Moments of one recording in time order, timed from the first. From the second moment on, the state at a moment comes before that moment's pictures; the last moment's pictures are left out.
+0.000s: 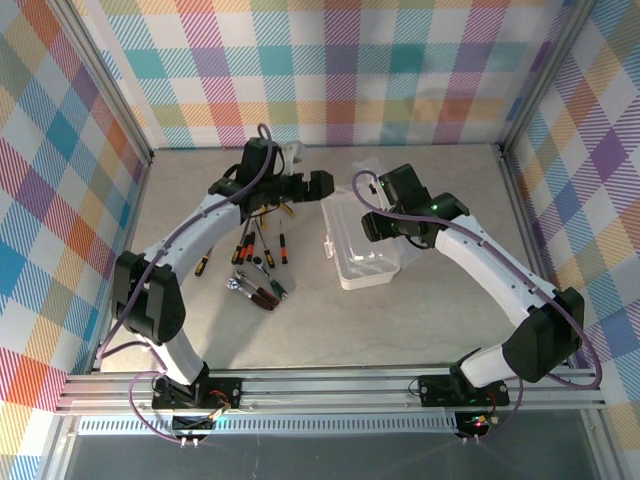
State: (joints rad) left arm -0.44 1.69 1.44 -0.37 0.44 -0.47; right arm 0.56 1.44 1.36 -0.86 0.15 0.10
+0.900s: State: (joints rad) left arm -0.49 1.89 1.28 -0.39 0.38 -0.46; right arm 0.53 1.41 1.36 -0.87 0.09 0.18
